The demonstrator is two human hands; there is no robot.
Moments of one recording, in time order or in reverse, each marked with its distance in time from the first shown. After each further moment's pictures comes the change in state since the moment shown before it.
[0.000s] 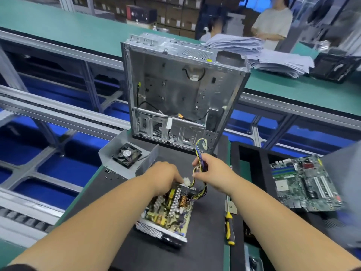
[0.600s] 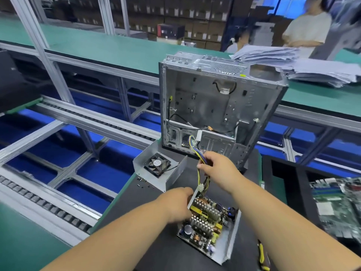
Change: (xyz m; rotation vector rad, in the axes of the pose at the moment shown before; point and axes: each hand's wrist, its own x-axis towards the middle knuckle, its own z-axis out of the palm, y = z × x) left_hand -0.057 -0.007 0.020 -0.465 -0.031 -0.332; right_hand 0.042 -0.060 0.028 -0.024 0.079 -0.202
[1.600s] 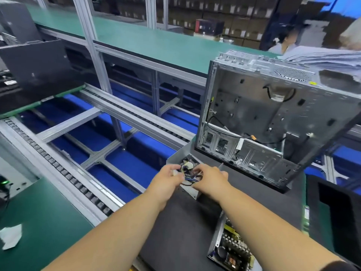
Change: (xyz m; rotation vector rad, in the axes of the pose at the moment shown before) left_hand -0.018 -0.094 -0.049 -1.215 0.505 -0.252; right_hand 0.062 -0.047 0.114 -0.355 -0.223 0.053
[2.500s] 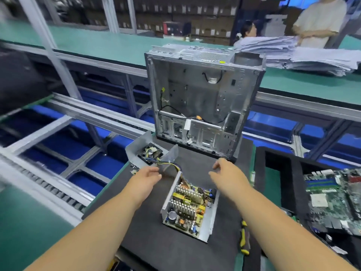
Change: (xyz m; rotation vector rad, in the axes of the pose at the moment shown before) left_hand -0.061 -0.027 0.075 0.339 0.012 0.039; right_hand -0.120 0.163 -0.049 0.172 0.219 0.143
